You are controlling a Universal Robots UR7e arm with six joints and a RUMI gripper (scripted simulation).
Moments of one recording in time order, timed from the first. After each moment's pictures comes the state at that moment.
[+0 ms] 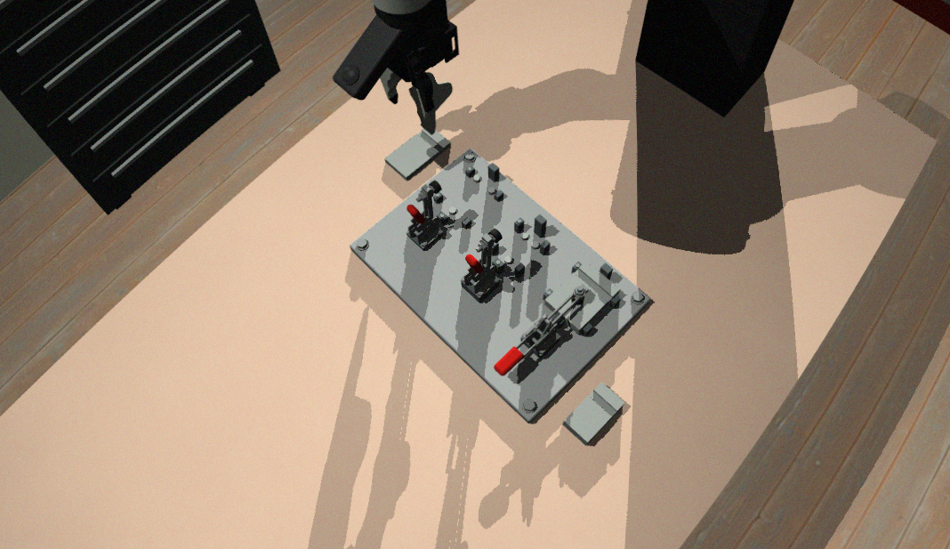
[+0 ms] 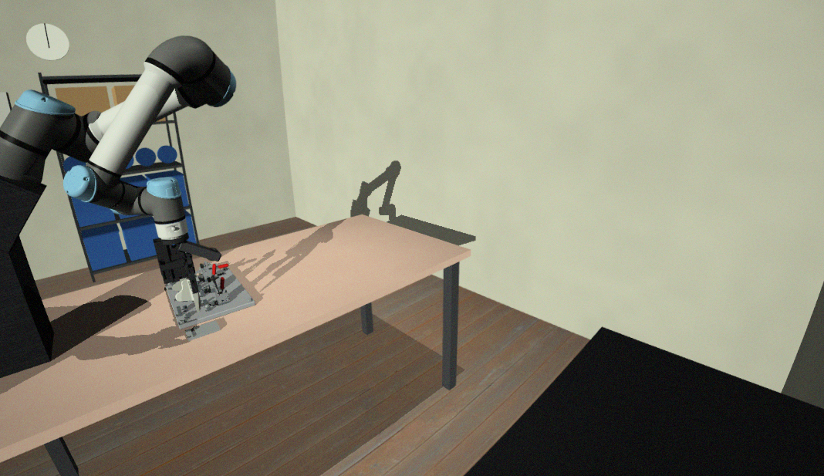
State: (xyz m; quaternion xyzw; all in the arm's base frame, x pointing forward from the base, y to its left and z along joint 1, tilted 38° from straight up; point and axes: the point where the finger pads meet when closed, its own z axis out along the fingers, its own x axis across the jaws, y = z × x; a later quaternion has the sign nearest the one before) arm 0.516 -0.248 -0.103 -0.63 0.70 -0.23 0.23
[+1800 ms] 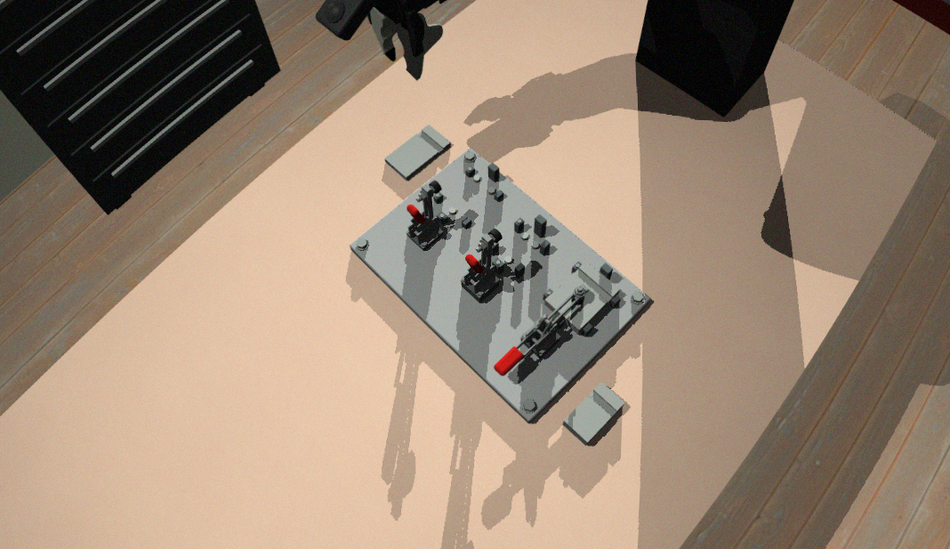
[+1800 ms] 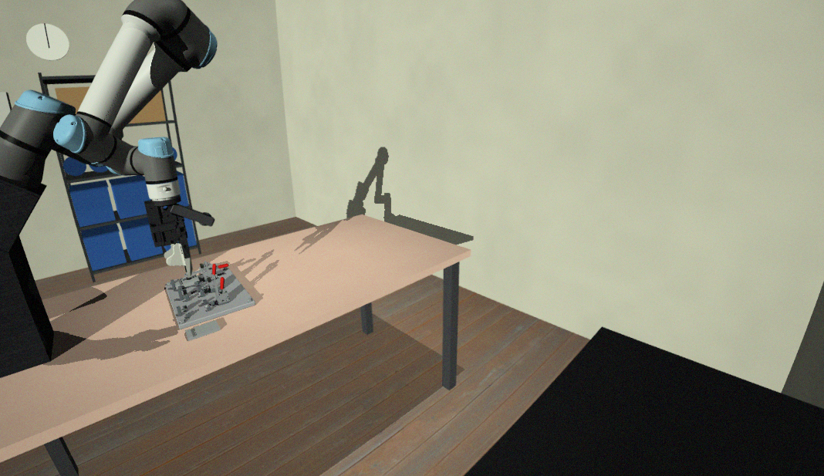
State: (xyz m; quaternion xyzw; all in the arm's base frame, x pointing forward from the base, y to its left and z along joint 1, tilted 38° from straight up) arm 0.453 -0.245 -0.021 -0.63 0.70 -0.23 0.23
